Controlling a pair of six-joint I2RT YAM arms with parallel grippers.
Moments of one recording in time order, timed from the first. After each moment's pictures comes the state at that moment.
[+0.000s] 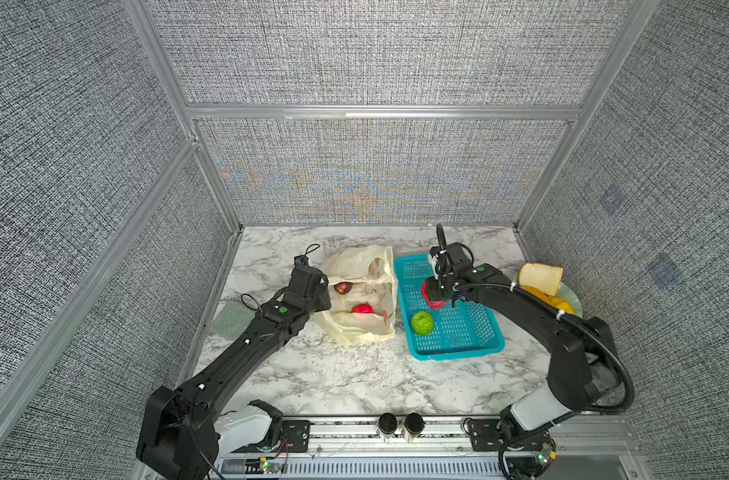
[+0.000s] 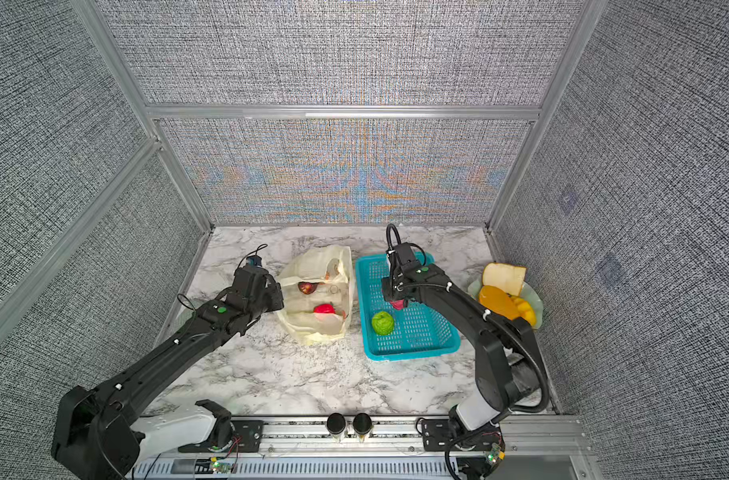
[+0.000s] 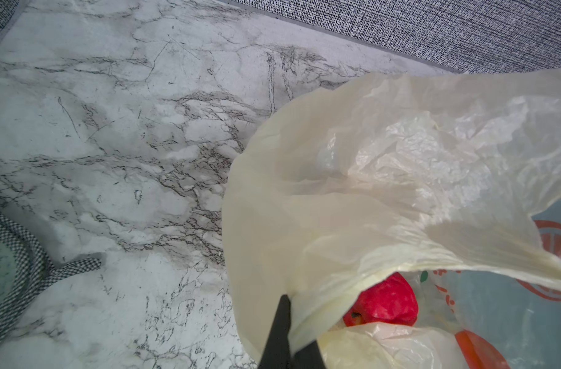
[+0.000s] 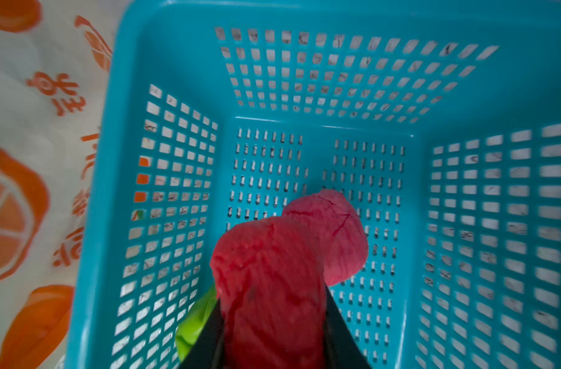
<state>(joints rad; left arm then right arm) -0.49 1.19 0.86 -0.44 -0.21 -0.52 0.45 1.63 1.20 -0.63 0.06 0.23</state>
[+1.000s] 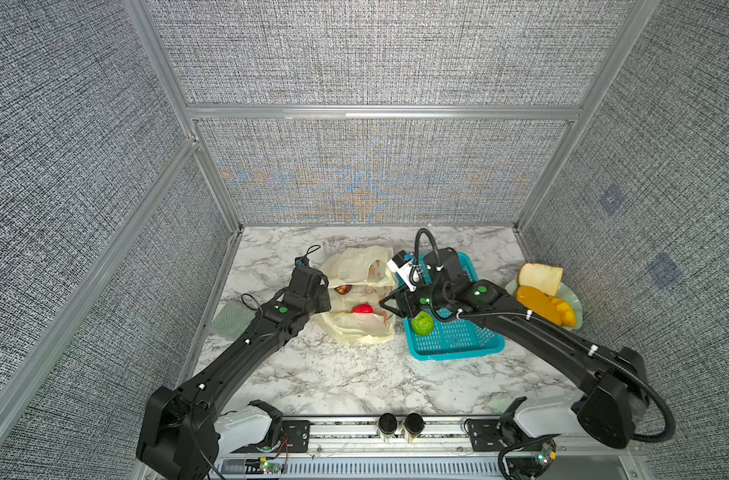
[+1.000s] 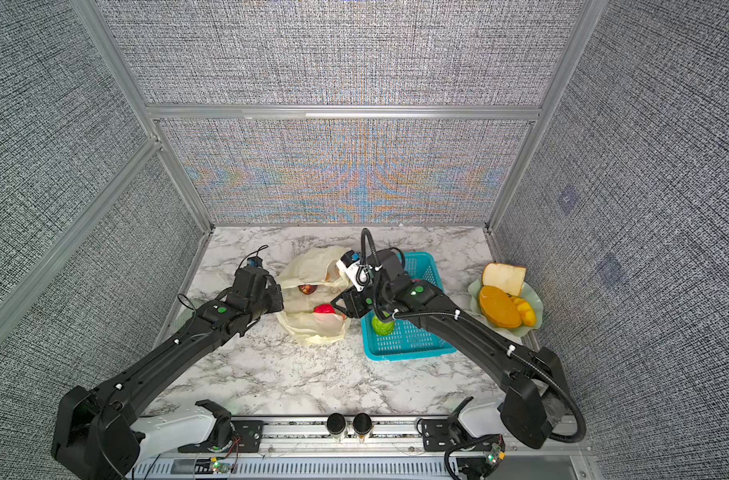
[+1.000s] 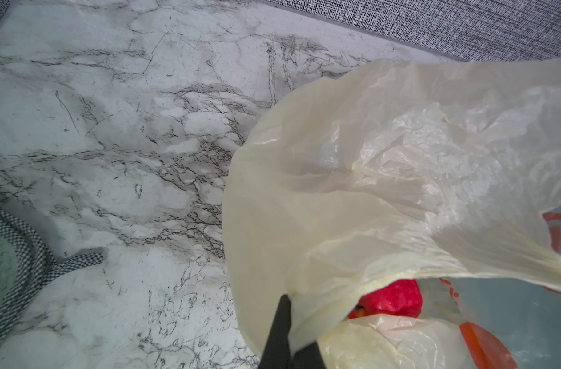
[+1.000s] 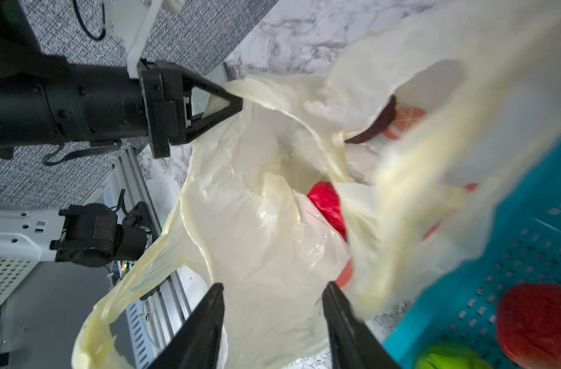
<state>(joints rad) -0.49 1.20 0.86 -0.46 -0.19 -0.51 0.72 1.44 1.19 -0.45 -0.40 0.18</state>
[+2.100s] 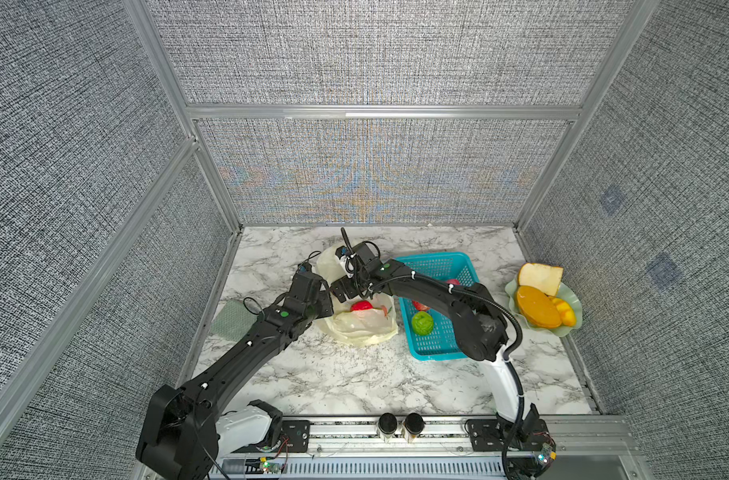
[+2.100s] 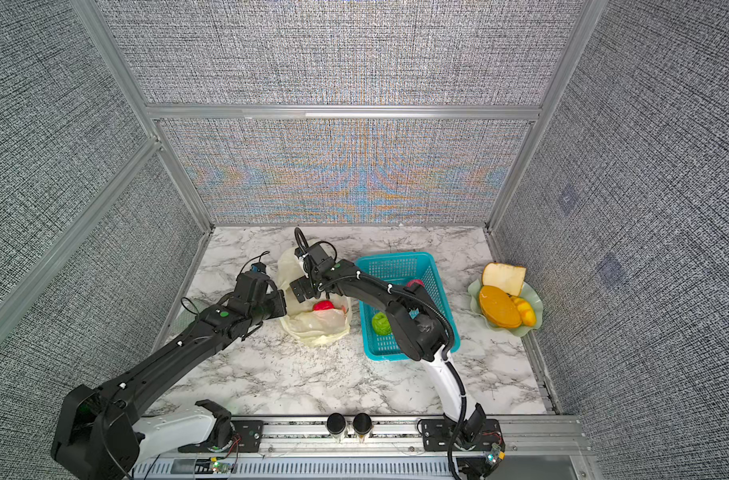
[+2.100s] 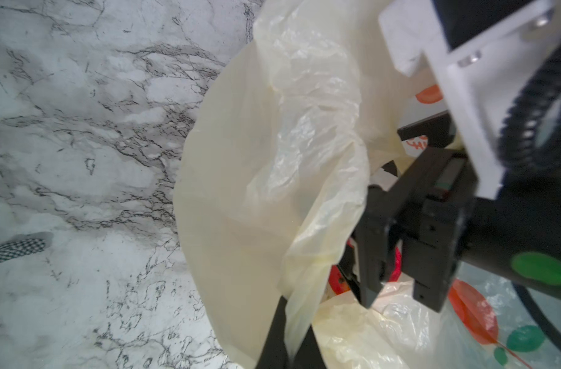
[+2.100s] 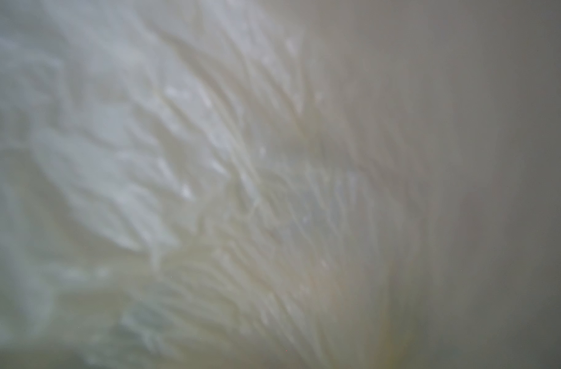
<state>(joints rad) -0.49 1.20 0.81 -0.41 -0.10 -0.55 0.80 2.26 1.87 -0.46 -0.04 0.16</state>
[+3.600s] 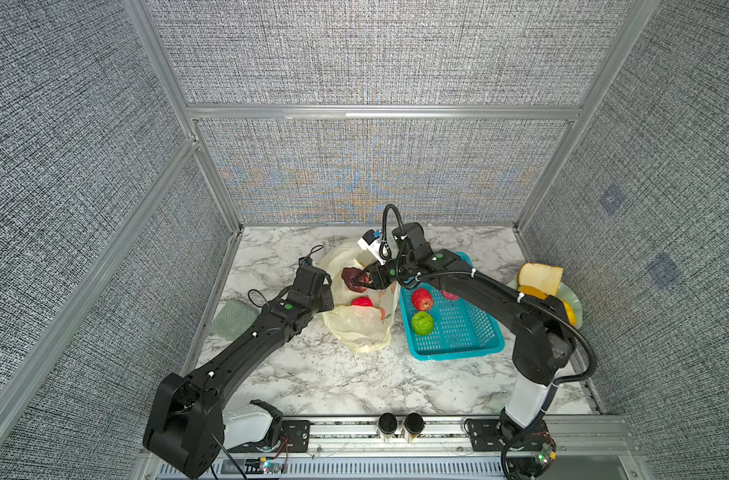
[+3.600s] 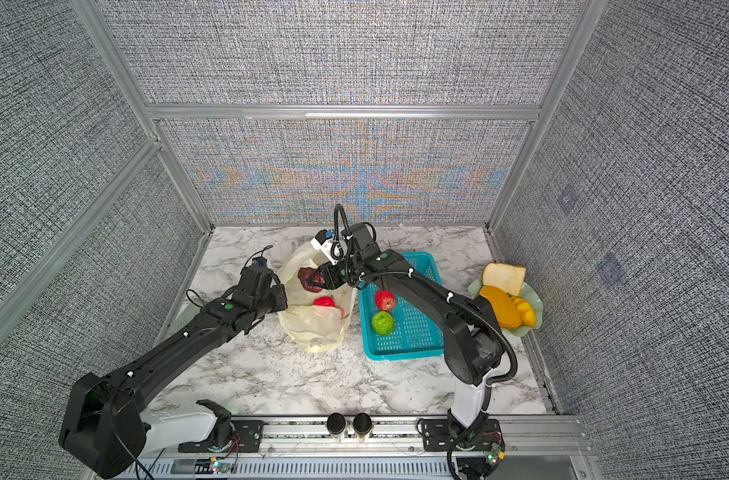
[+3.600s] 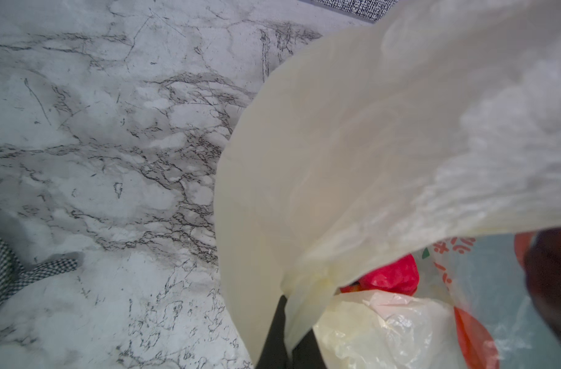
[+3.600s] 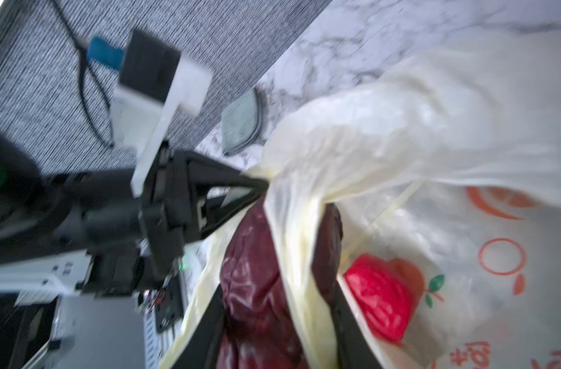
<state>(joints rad) -0.49 1.26 0.86 -0.40 -0.18 -0.52 0.65 1.81 1.55 -0.50 -0.68 0.12</state>
